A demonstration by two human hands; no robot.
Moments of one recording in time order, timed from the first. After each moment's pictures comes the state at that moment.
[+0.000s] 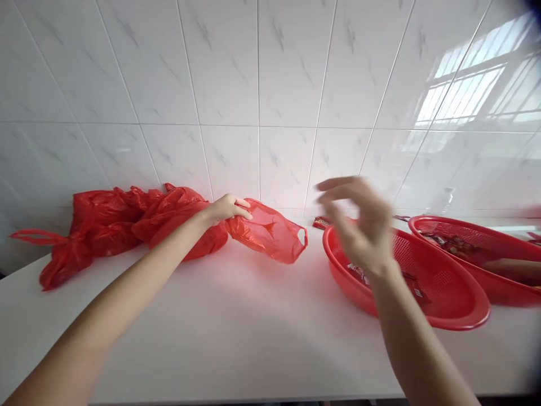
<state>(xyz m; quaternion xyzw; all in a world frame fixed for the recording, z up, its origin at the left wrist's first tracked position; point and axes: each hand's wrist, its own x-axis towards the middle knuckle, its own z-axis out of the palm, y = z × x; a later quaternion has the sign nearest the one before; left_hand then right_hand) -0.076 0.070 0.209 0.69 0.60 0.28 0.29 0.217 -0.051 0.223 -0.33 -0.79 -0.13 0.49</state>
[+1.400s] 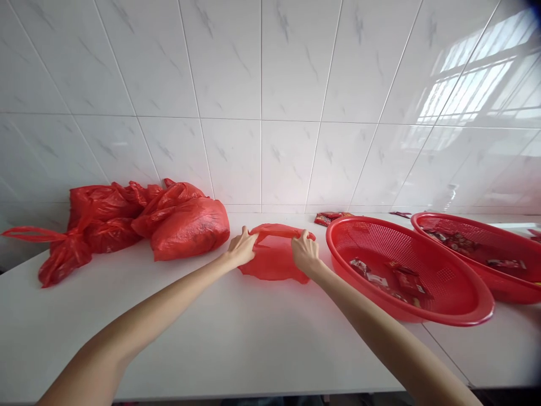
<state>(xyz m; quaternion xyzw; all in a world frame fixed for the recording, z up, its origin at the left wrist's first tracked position) -0.049 0.053 0.081 0.78 0.62 0.05 0.02 0.156 0.038 0.094 -0.67 -0.74 -0.05 -0.05</state>
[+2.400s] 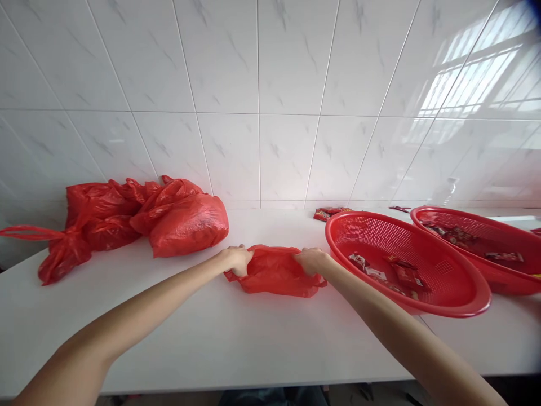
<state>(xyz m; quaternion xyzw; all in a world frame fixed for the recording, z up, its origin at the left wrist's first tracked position) -0.042 0.023 0.109 0.76 0.59 -0.24 0.14 0.178 0.032 0.102 -0.50 -0.82 0.06 -0.27</state>
